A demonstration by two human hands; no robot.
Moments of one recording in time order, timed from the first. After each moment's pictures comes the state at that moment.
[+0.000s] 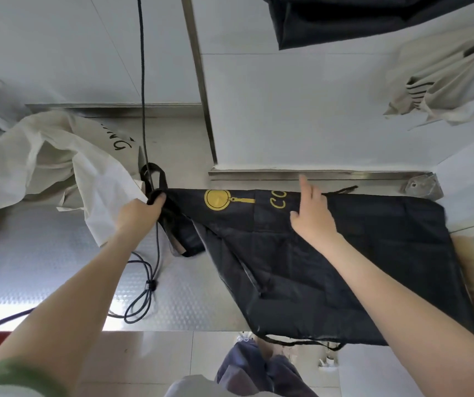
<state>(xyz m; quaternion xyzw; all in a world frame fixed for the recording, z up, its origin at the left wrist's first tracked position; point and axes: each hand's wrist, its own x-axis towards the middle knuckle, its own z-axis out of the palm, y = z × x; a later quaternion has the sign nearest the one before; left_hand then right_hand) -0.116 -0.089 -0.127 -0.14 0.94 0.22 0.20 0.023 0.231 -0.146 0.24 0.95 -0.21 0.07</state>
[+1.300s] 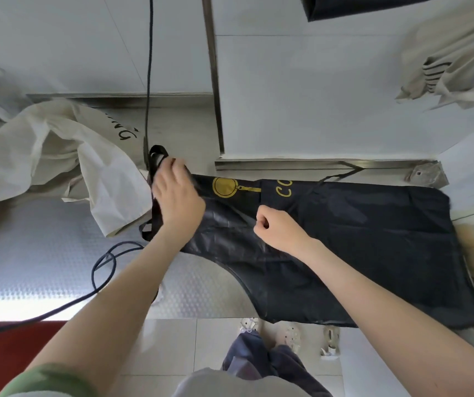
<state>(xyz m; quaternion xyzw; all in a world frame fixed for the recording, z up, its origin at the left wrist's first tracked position) -0.071 -0.030 -0.119 0.10 0.98 0.17 -0.07 0.034 0.151 -0.131 0.10 0.91 -0.37 0.17</state>
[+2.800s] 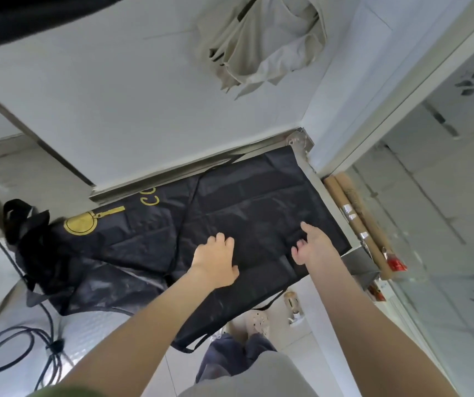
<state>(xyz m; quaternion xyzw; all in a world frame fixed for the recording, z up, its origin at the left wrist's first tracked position) 0.069 0.141 -0.166 0.53 0.81 -0.11 0.24 0.205 0.318 -0.188 0.71 0.21 -0.66 -0.15</state>
